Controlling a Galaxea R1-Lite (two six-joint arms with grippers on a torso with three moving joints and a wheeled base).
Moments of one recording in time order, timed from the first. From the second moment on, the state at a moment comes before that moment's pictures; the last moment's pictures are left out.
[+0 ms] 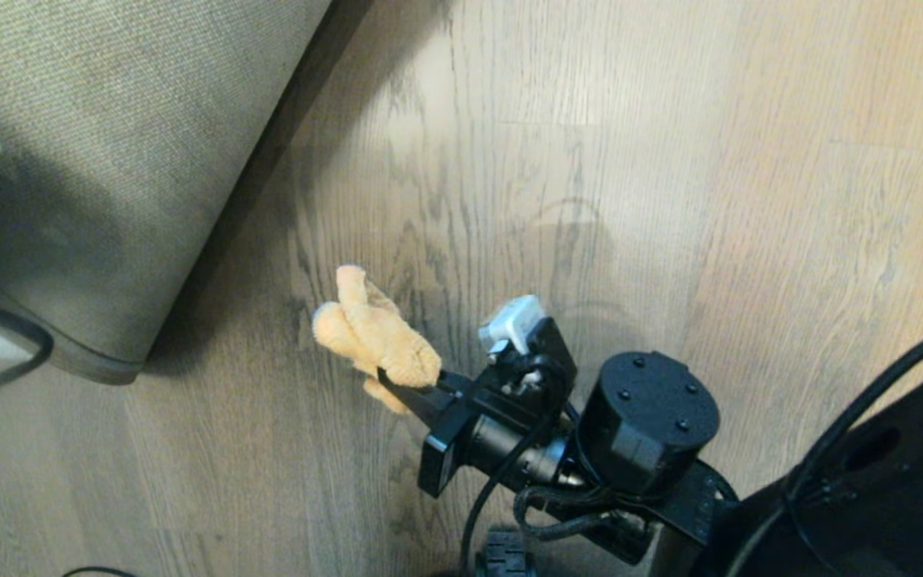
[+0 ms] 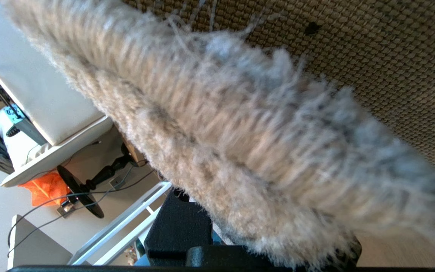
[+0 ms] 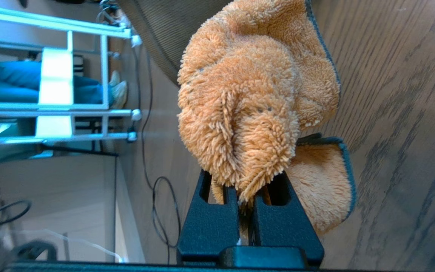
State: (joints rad) left arm -0.13 1.14 -0.63 -0.76 0.79 1.02; right arm 1.00 2.04 -0.81 -1.42 0.06 0.09
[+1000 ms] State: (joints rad) left arm -0.12 1.14 -0.61 -0.76 0.81 1.01; right arm 1.01 2.31 -1.09 -1.41 -0.06 0.10
